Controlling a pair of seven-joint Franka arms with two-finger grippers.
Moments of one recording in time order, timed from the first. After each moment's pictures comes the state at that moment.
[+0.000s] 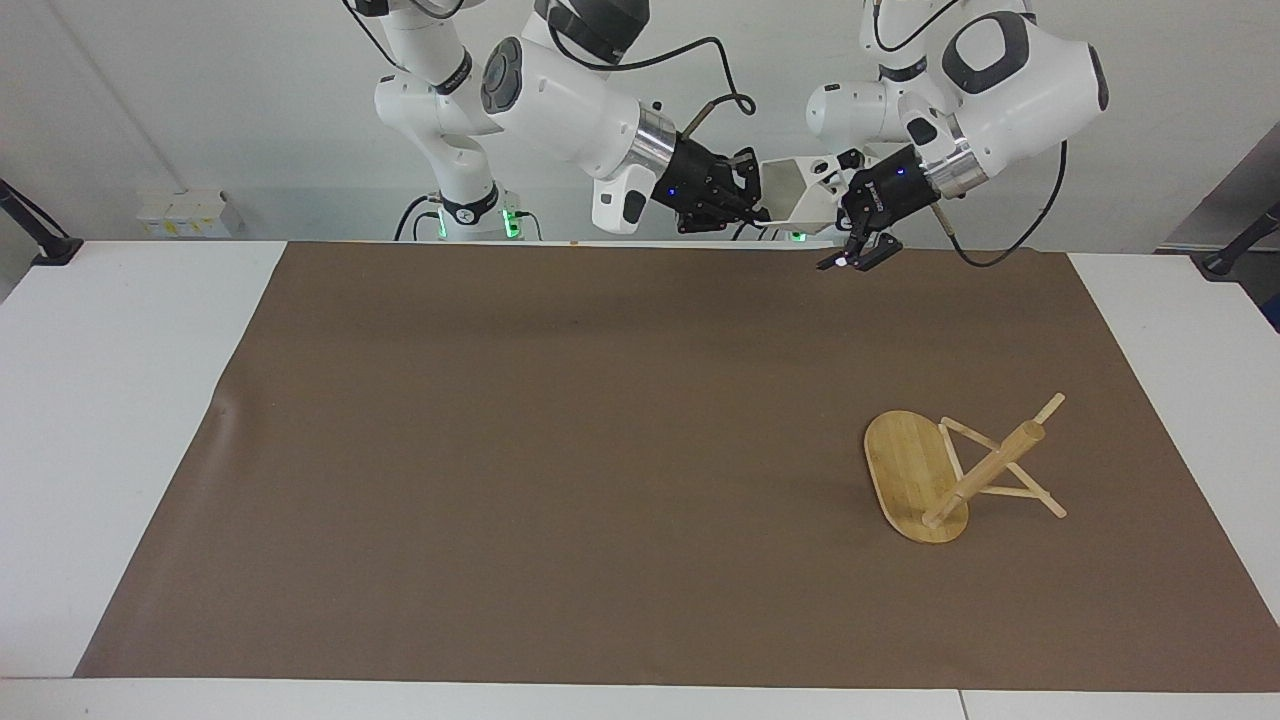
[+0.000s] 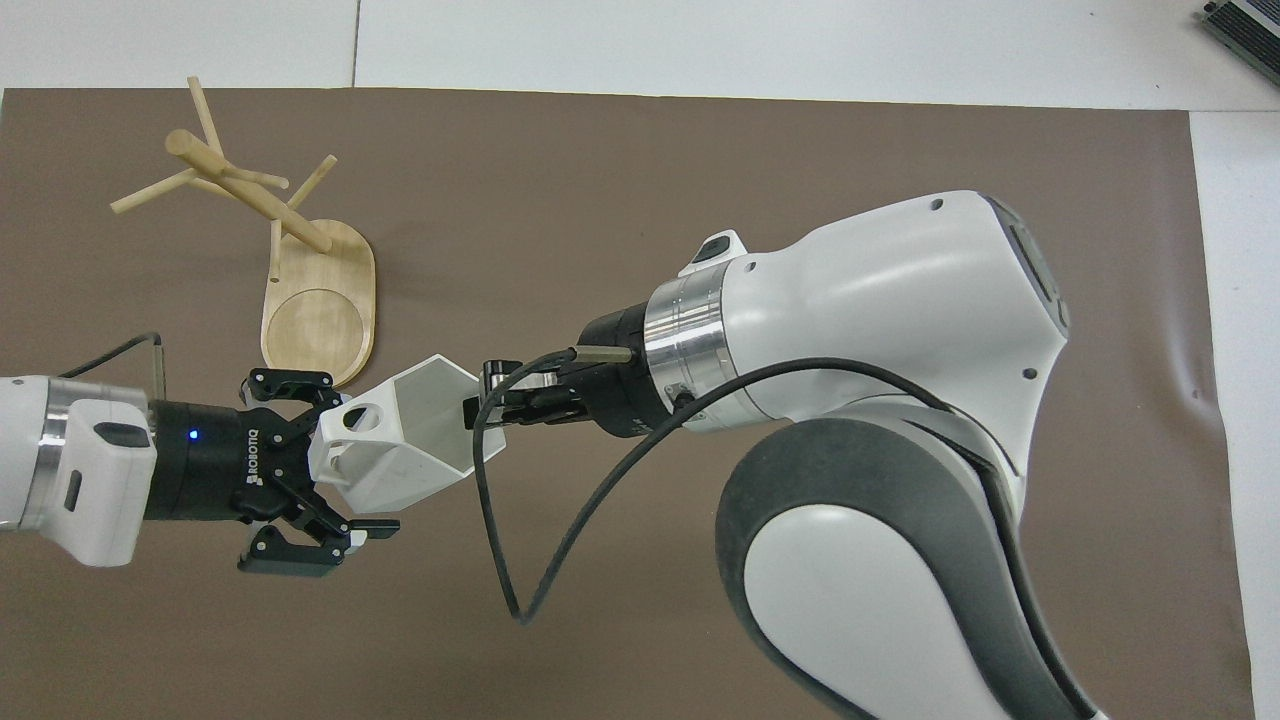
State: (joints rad) left arm -0.07 -0.34 -0.07 -2.17 -0.84 1.75 1.30; right arm -0.03 0.16 0.63 -1.62 0.83 2.05 0.21
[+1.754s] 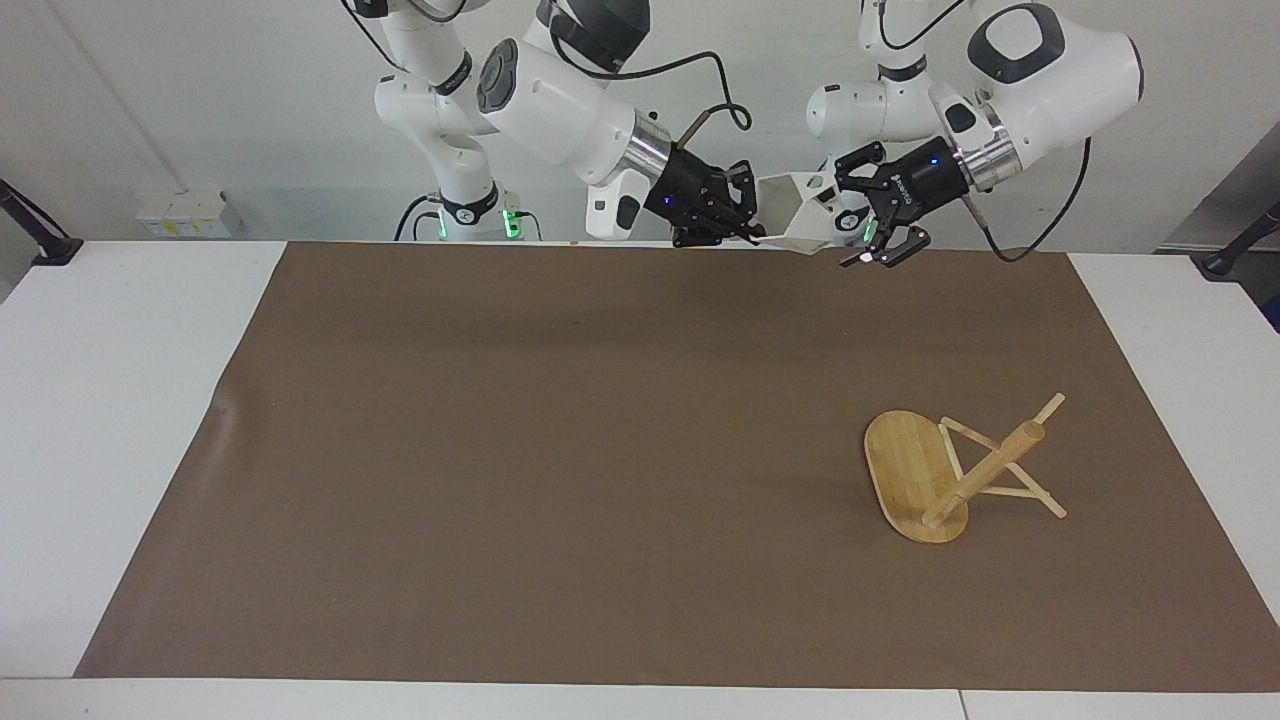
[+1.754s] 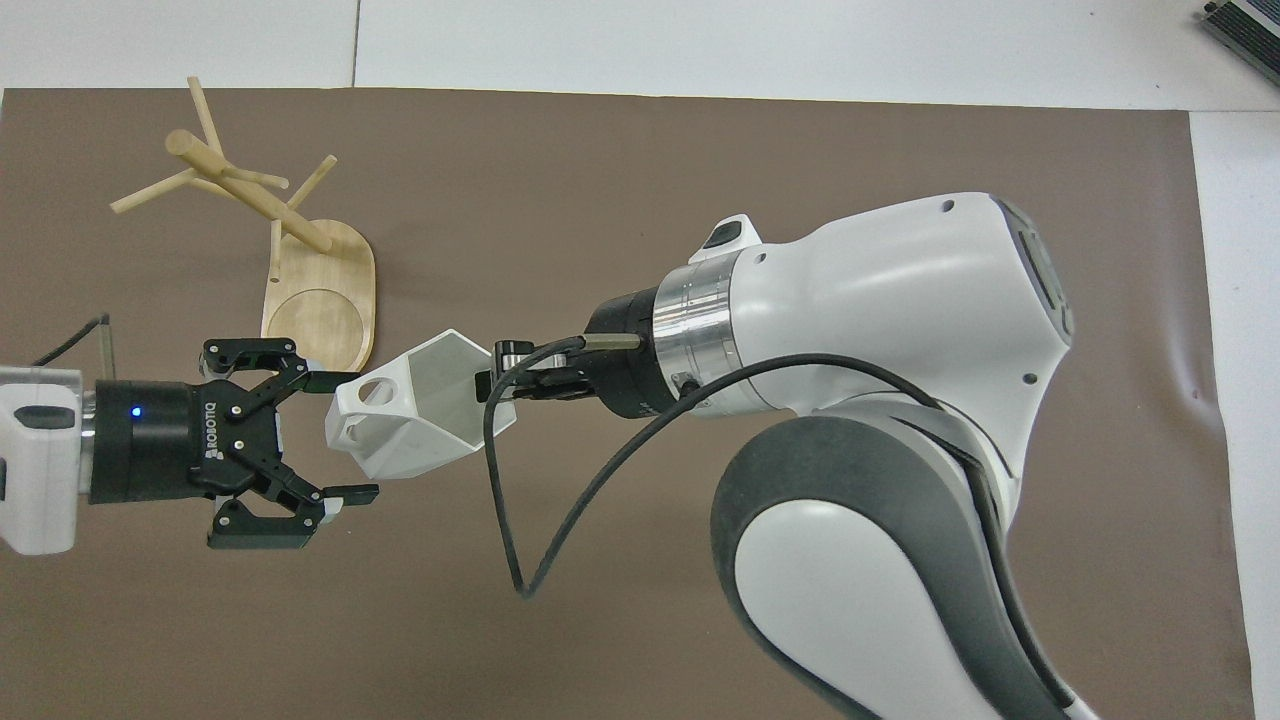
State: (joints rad) left arm -0.05 -0.34 -0.06 -2.16 -0.93 1.81 1.31; right arm -0.03 0.16 0.63 -1.63 0.80 2.10 0.19
